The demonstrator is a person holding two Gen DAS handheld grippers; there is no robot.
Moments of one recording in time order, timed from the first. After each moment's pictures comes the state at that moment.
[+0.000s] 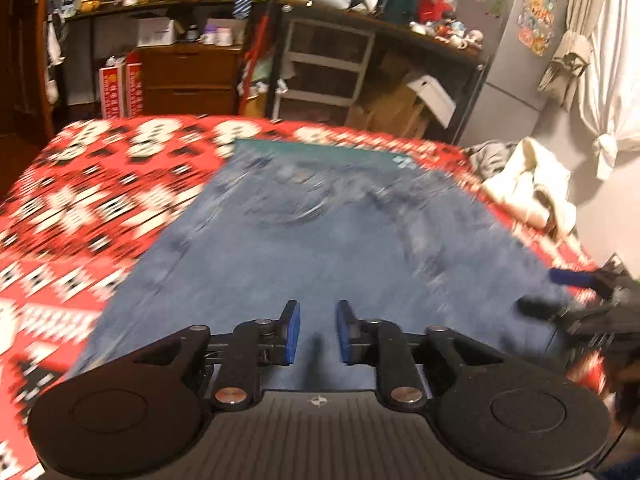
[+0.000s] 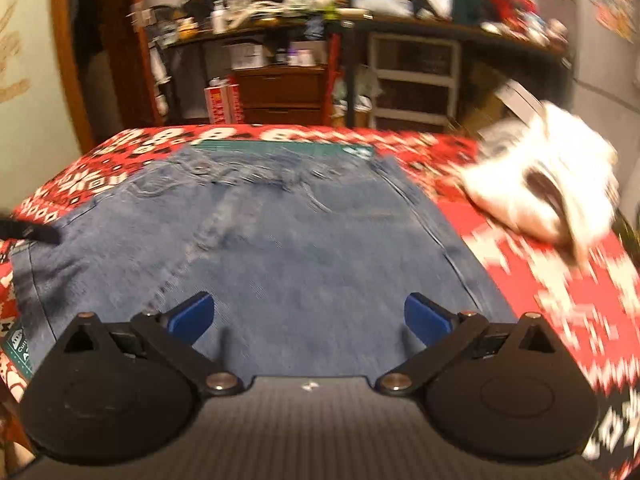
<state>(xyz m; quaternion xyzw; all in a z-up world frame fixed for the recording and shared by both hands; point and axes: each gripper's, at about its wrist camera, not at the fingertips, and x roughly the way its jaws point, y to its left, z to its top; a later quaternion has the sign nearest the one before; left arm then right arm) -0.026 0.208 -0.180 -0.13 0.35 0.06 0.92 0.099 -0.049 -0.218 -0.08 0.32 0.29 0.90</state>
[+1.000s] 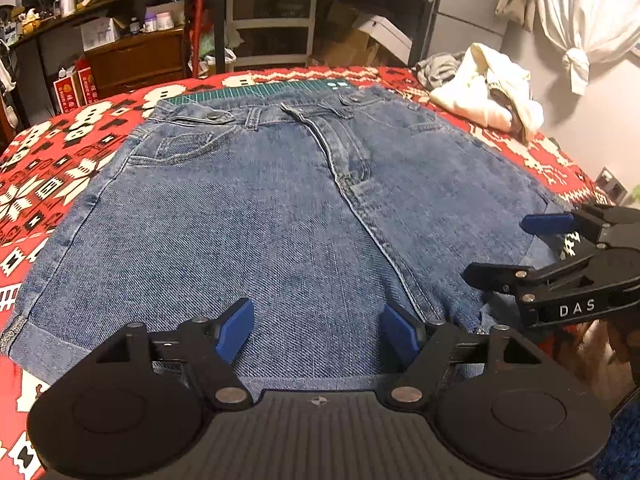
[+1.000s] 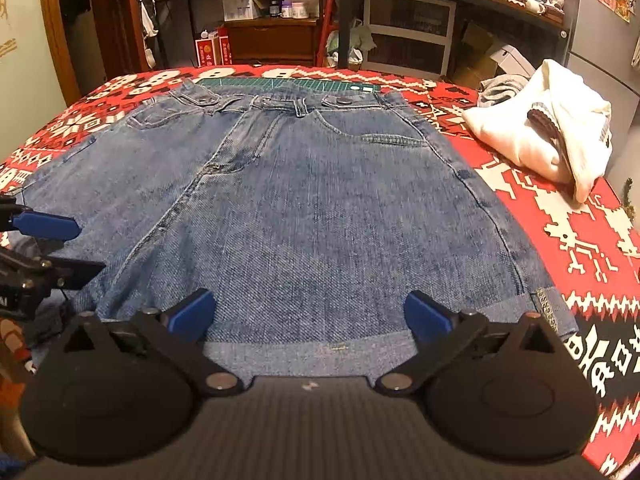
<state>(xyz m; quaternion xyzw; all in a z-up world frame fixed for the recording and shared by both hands) -0.036 0.140 -0.218 -0.05 0.42 0.02 0.91 0.064 -0.048 -0.244 -0.10 0.39 0.25 0.88</state>
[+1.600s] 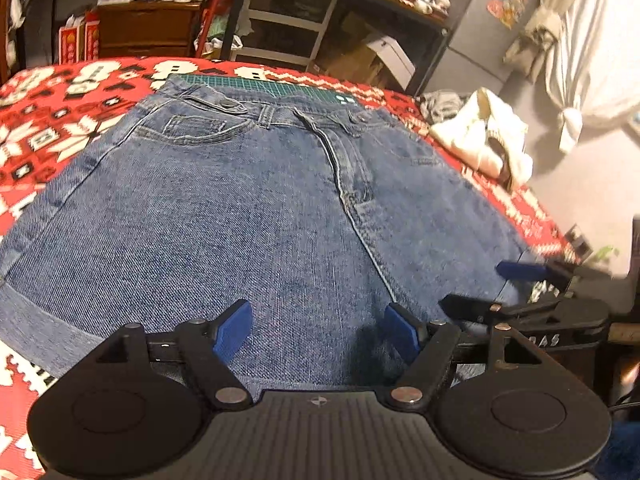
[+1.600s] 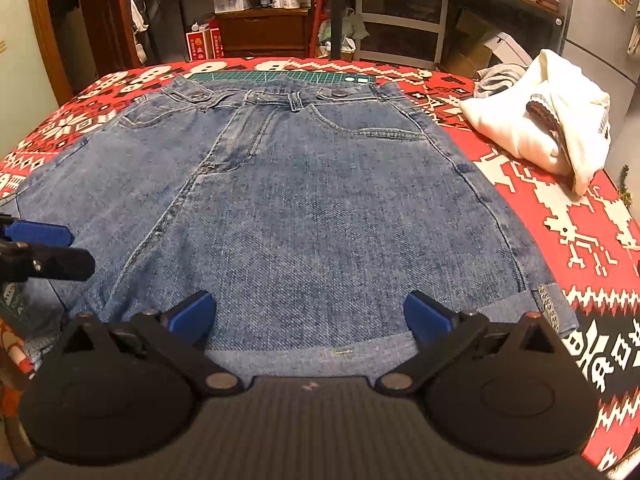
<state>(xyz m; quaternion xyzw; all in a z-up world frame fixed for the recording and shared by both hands) -0.042 0.176 -0.216 -0.18 0.39 -0.01 0.90 0.066 -0.043 -0.243 -0.09 0.40 0.24 0.88</state>
